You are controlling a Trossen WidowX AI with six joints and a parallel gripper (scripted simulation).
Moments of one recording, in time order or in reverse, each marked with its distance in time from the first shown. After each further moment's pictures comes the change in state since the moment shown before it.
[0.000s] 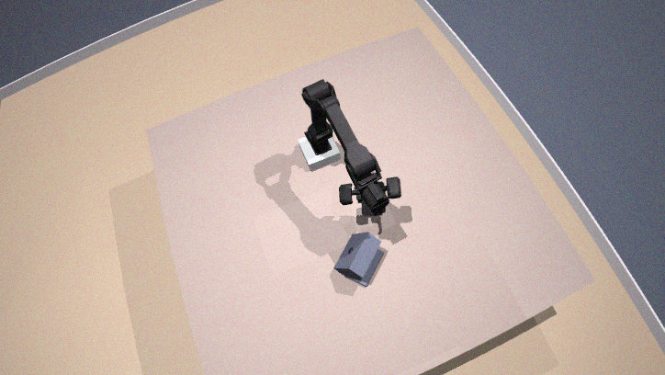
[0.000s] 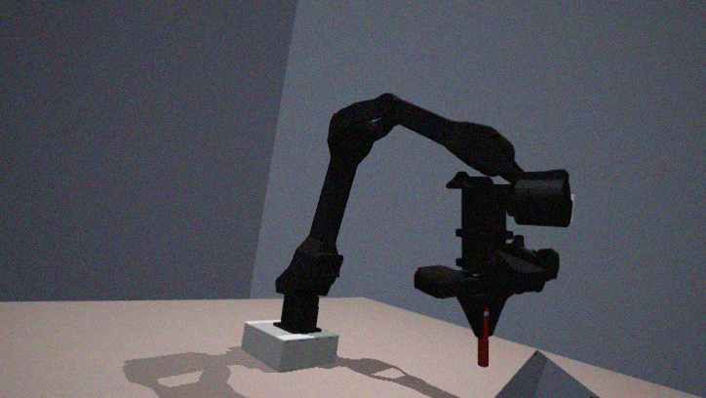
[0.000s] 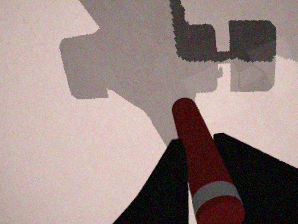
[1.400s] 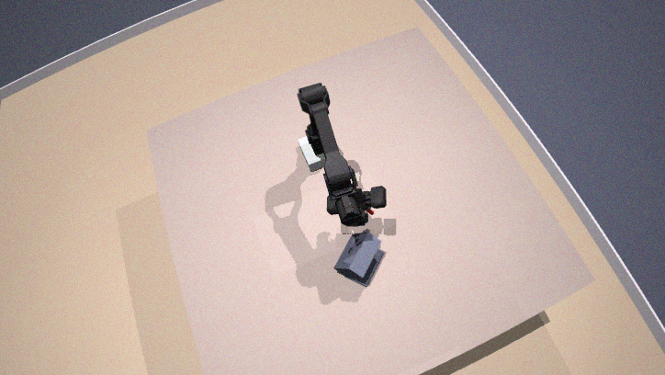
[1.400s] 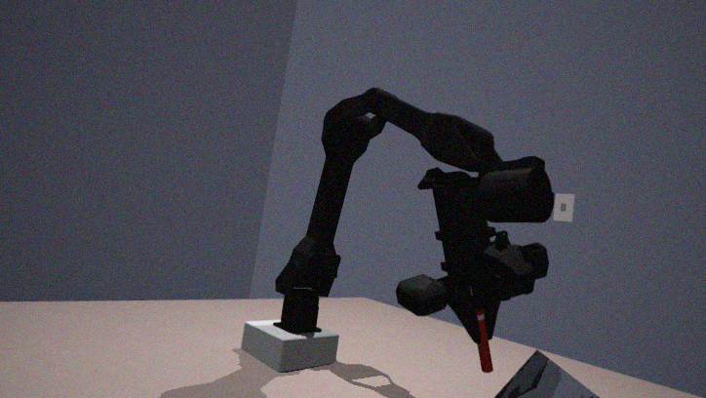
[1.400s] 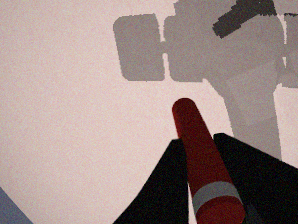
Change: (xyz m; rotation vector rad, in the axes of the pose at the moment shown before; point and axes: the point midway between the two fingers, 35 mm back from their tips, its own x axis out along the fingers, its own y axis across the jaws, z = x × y) arm -0.010 -0.034 0.029 0.055 -0.014 0.183
